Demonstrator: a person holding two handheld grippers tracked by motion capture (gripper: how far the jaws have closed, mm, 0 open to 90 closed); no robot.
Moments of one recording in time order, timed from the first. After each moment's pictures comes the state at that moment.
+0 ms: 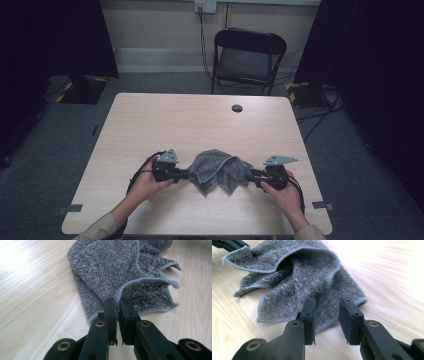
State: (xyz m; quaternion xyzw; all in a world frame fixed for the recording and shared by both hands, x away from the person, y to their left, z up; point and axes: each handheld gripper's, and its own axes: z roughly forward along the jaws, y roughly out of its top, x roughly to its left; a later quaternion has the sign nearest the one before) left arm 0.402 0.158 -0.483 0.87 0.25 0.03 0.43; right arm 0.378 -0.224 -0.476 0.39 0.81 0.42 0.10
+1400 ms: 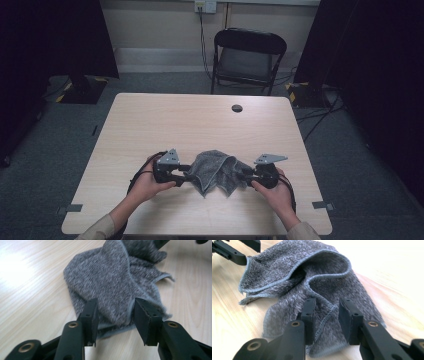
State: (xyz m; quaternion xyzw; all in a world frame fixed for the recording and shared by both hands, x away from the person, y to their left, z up) left arm 0.396 0.150 -0.473 0.86 0.22 0.06 0.45; right arm 0.382 -0.197 -0.475 0.38 0.82 0.42 0.10
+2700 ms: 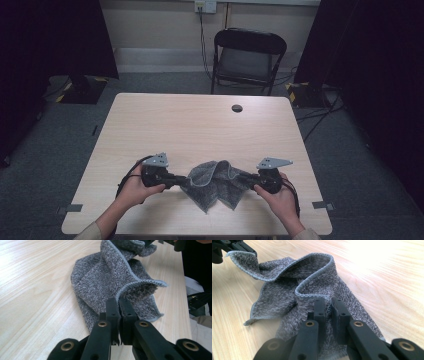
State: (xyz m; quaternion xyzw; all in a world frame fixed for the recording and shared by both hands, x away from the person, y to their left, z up) left arm 0.377 0.179 -0.462 0.85 0.24 -0.02 0.47; right arm 0.359 -0.198 -0.456 0.36 0.81 0.45 0.08
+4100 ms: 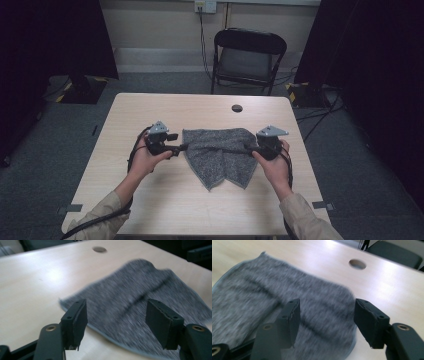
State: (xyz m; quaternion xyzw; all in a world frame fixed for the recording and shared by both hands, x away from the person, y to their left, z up) left arm 0.452 0.175 -0.455 0.80 0.34 0.11 0.49; right arm 0.443 -0.201 -0.435 0.41 0.78 0.39 0.26
